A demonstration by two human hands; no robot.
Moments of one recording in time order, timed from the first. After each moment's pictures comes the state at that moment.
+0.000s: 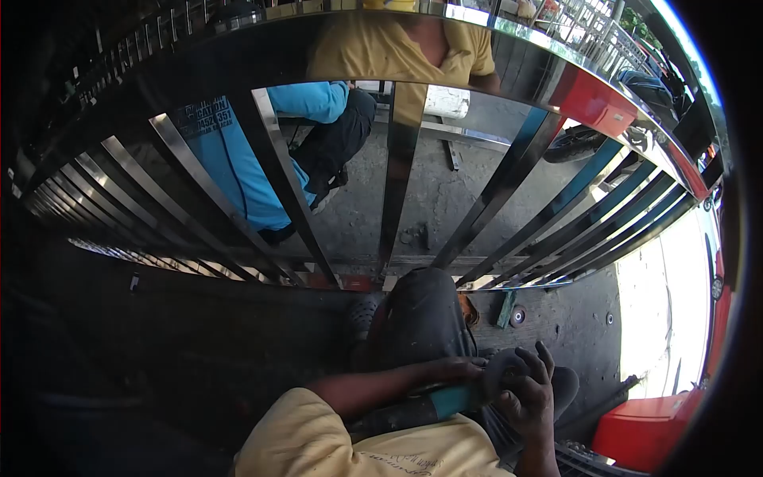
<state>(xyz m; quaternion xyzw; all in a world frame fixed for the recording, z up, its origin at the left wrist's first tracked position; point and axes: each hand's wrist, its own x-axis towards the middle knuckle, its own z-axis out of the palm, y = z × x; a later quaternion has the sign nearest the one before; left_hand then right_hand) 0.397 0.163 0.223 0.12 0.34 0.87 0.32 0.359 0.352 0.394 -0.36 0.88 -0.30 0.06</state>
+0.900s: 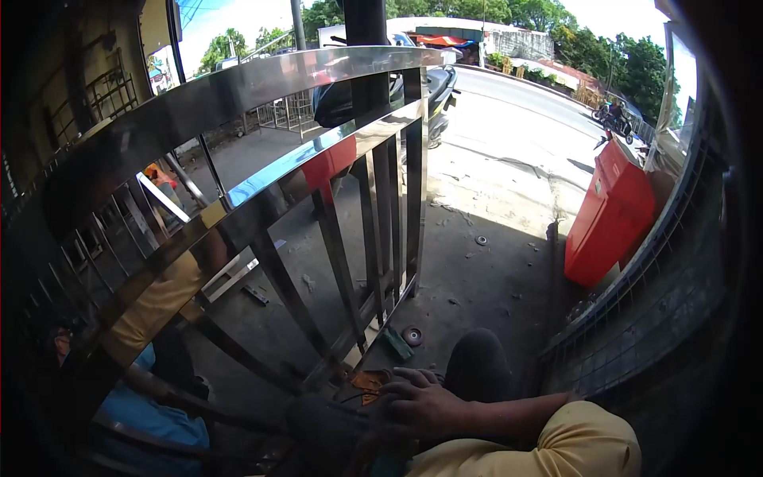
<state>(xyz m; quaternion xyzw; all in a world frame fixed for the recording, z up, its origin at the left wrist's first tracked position) 0.358 0.172 0.226 -0.02 0.38 0.84 0.39 0.368 0.353 0.378 -0.32 0.91 -0.27 -0.03</state>
